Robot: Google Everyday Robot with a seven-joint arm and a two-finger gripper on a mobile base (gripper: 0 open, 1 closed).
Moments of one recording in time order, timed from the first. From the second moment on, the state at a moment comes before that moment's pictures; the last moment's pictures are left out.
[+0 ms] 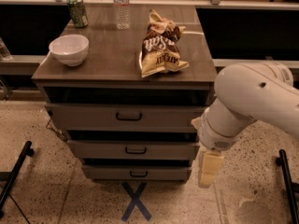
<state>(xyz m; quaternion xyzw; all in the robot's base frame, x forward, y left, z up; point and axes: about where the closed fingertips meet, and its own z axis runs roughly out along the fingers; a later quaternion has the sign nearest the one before) 0.423 -0.140 0.738 -0.68 0.72 0.04 0.09</state>
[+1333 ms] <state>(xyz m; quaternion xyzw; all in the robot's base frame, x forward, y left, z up) 0.398 -0.118 0.645 -0.71 0.68 0.11 0.12</state>
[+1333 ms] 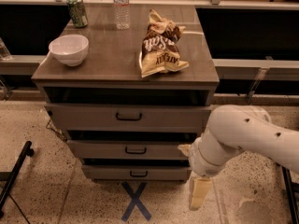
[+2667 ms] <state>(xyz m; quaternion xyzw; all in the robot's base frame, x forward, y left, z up) 0.419 -0.083 0.561 -0.72 0.66 0.12 0.15</state>
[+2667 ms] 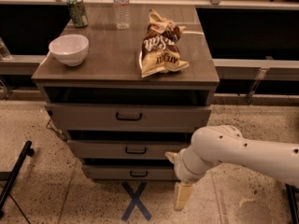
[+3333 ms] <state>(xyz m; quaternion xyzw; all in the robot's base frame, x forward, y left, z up) 0.426 -0.078 0.546 -0.72 0.67 0.10 0.14</state>
